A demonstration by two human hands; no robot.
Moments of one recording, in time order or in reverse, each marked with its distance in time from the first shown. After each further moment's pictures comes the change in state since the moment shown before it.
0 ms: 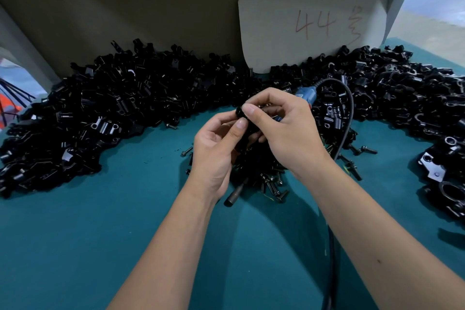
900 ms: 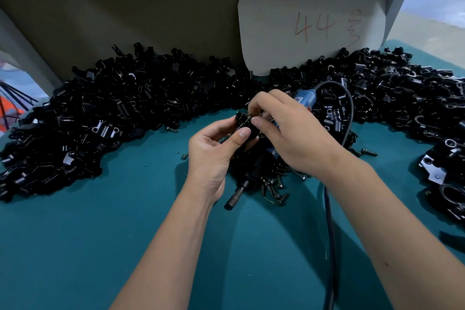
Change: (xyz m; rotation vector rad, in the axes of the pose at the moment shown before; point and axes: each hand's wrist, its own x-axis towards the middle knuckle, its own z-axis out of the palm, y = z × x) left_hand -0.003 0.005 0.003 -0.009 0.070 -0.010; right_hand 0.008 -0.003 -0.026 -0.632 -0.277 -0.316
